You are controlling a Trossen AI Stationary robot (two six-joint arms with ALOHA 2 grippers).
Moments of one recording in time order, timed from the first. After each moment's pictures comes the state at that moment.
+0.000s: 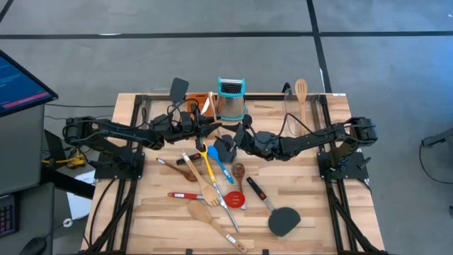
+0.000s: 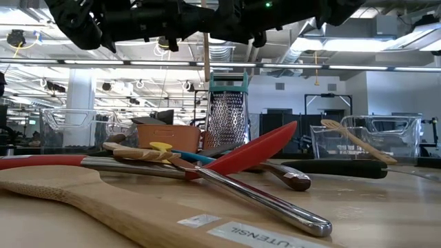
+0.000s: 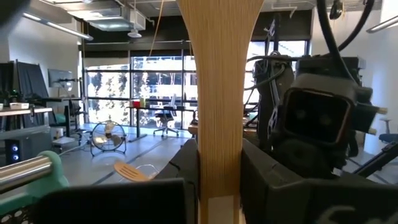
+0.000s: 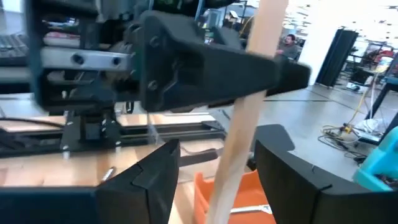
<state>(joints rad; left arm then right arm) 0.17 1.39 0.56 1.12 -0.04 -0.02 0.08 1.67 0.99 0.64 0.52 -0.14</state>
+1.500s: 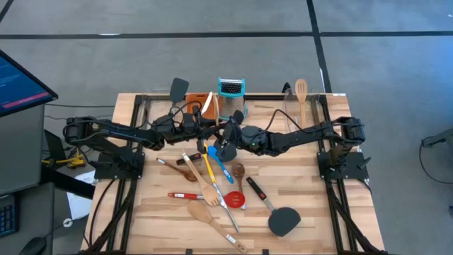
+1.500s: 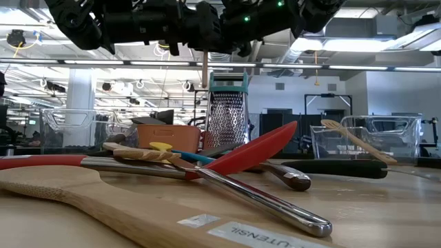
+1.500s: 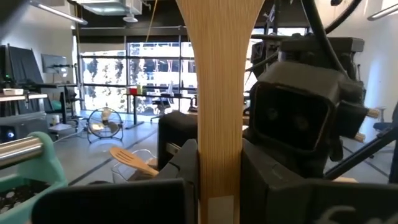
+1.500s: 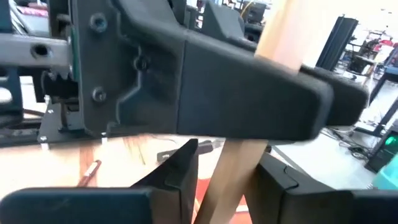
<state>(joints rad) 0.17 1.39 0.56 1.06 -0.04 -0.03 0.02 1.79 1.12 0.57 0.49 -0.13</state>
